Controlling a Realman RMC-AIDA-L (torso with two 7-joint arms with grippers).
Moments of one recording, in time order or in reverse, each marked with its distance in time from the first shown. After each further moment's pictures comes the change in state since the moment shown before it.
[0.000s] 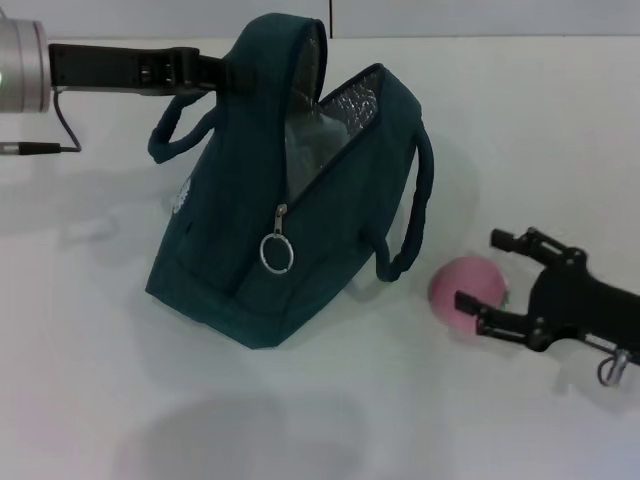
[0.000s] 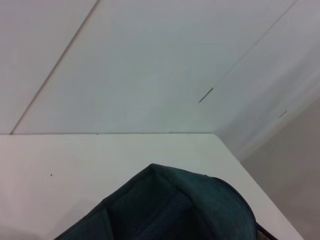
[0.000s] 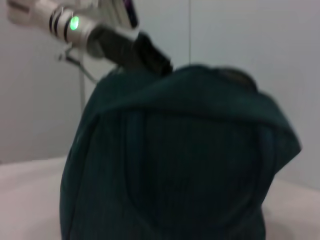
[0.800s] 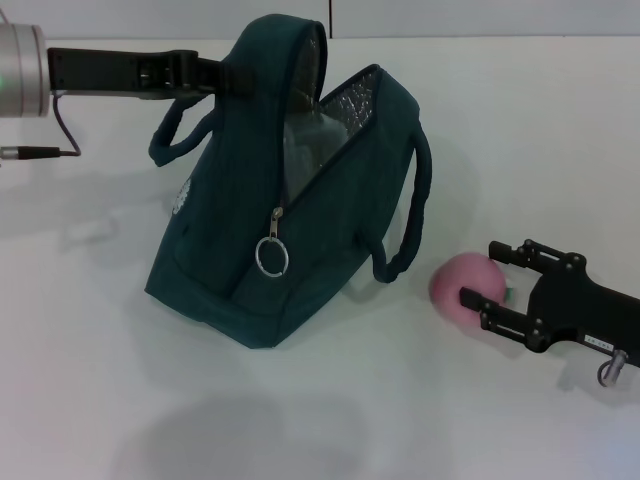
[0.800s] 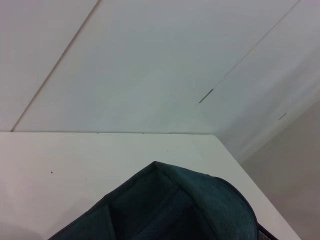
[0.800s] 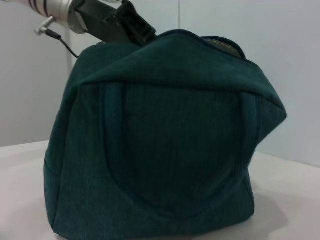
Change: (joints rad) left arm 0.008 -0.003 0.000 0.000 -0.006 0.000 -0.003; right arm 0.006 0.004 -0.008 0.004 -0.009 0.070 0.029
